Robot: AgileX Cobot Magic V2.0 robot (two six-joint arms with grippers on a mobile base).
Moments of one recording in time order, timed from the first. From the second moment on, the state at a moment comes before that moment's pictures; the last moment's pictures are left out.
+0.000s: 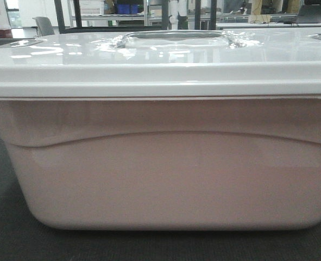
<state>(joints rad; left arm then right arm) -0.05 1.23 -1.09 -0.15 1.11 0.07 -0.01 1.23 -1.11 0.01 1.24 0.13</state>
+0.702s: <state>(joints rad) -0.05 1.23 -1.10 -0.30 1.08 0.07 -0.05 1.23 -1.17 0.13 1.21 0.05</state>
